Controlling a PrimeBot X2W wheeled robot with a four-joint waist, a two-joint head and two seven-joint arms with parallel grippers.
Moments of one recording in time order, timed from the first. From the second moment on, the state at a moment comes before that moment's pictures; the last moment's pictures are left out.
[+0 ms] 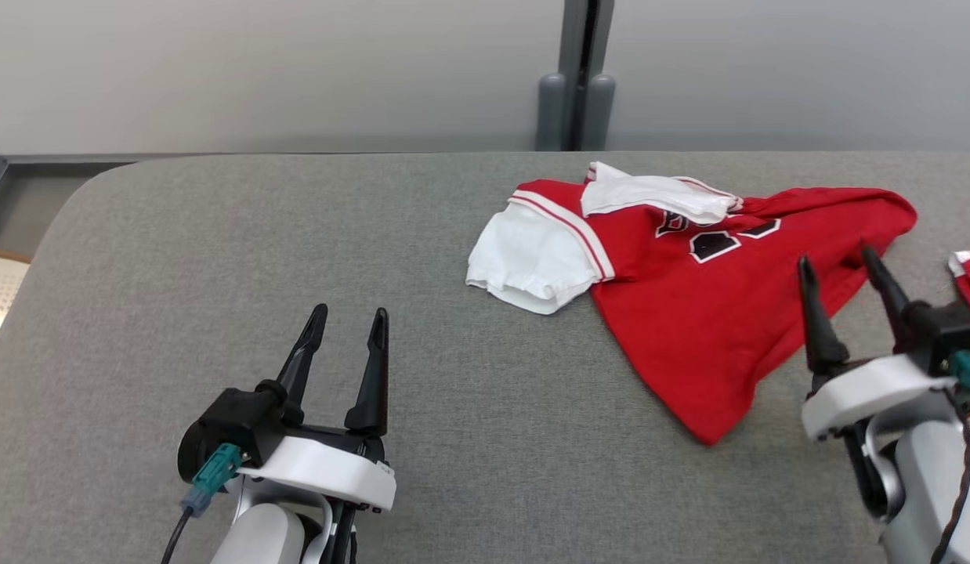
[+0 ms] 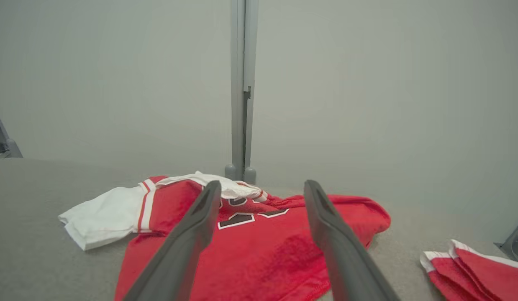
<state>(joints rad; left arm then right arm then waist) -0.18 0.05 -0.28 0.22 -0.36 0.00 -0.26 -0.43 -0.26 0.12 0.57 0.17 0.13 -0.23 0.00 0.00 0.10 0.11</state>
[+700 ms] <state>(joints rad) -0.16 0.05 -0.27 0.23 -0.34 -0.02 -0.26 -0.04 -0.08 0.17 0.32 0.25 0.13 -0.15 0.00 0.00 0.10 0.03</state>
